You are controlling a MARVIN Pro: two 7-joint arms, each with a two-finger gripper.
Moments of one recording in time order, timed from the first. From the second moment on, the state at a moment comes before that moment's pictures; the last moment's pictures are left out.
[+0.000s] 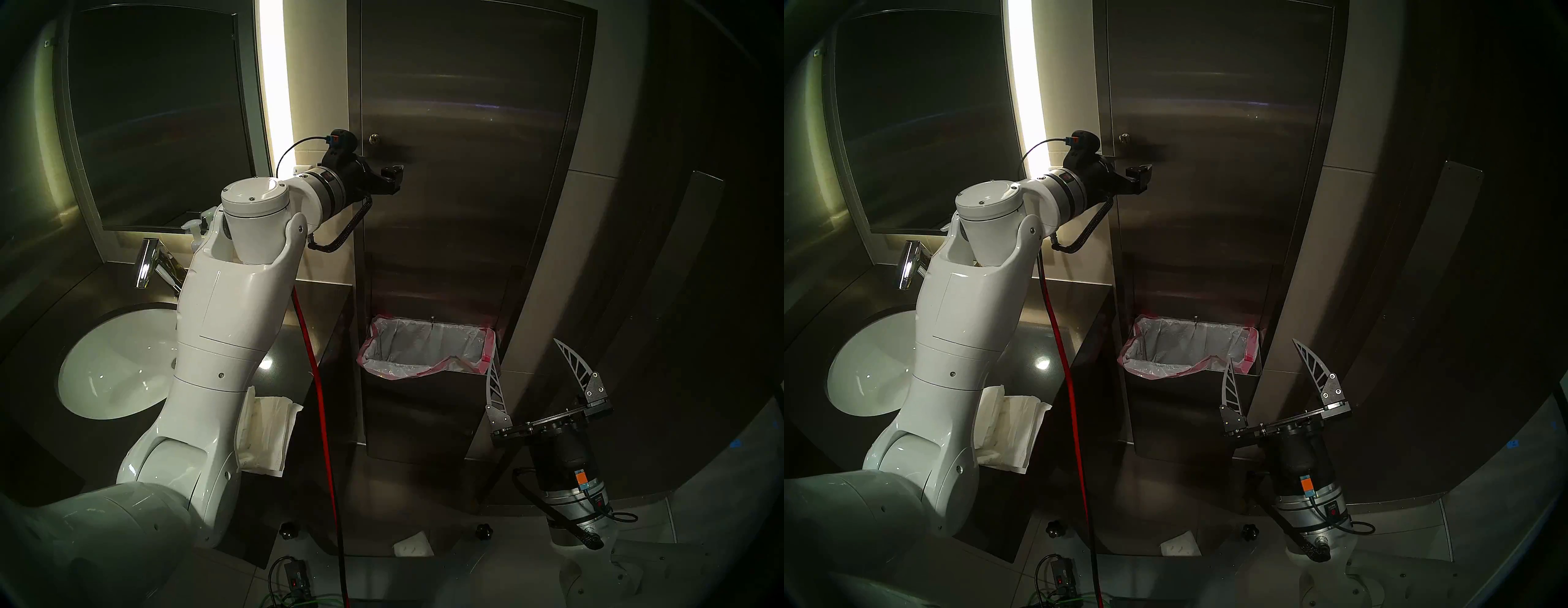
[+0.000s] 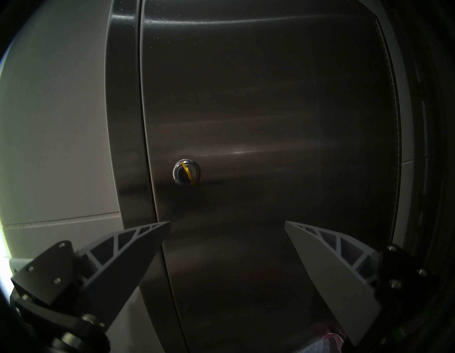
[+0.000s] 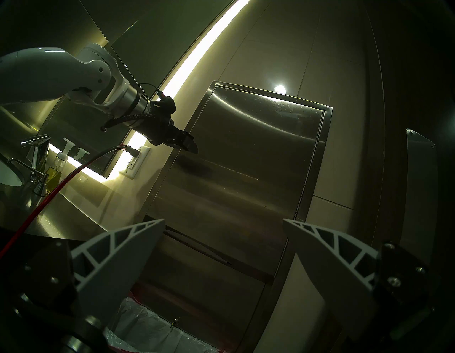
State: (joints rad) left arm 0.94 -1.41 -1.38 -1.68 -0.23 0.60 -0.29; right arm -2.13 -0.53 0.92 -2.18 -0.37 -0.38 -1.15
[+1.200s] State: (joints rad) left arm 0.92 -1.41 -1.37 -1.71 -0.23 0.60 -0.33; right arm -2.13 -0.53 0.92 -2.18 -0.37 -0.38 -1.15
